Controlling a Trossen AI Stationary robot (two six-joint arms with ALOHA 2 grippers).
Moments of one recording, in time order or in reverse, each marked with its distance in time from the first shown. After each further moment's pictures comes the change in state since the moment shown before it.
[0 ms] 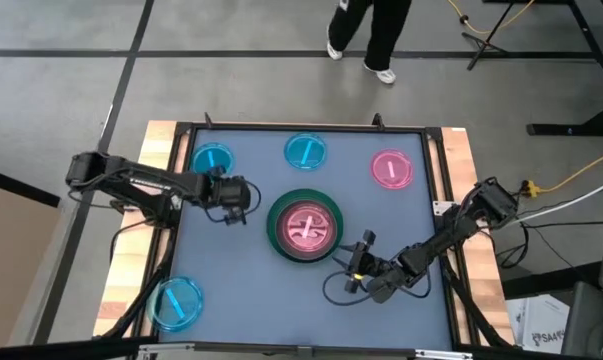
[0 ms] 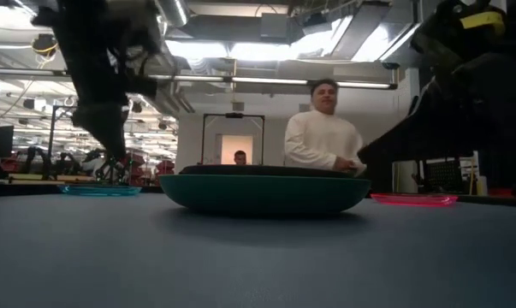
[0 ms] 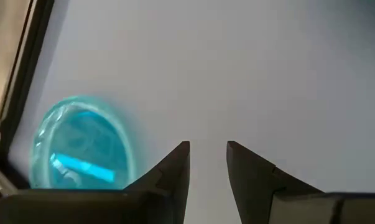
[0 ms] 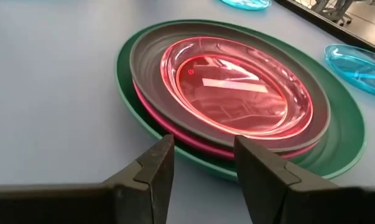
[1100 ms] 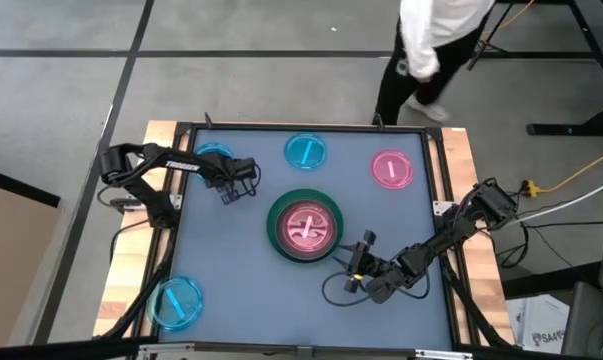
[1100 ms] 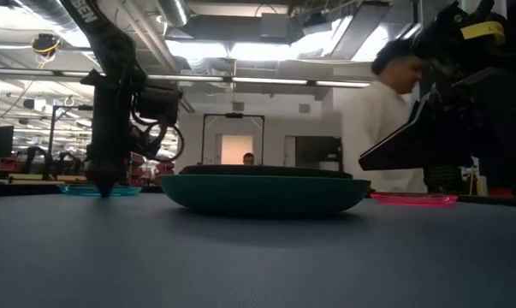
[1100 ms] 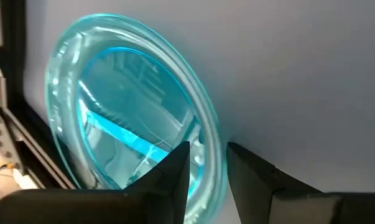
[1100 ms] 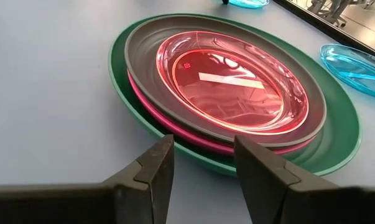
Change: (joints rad) left arm 0.411 0.289 -0.023 0.097 -0.050 0.216; right arm 0.000 0.015 0.000 -0.014 0.011 -0.008
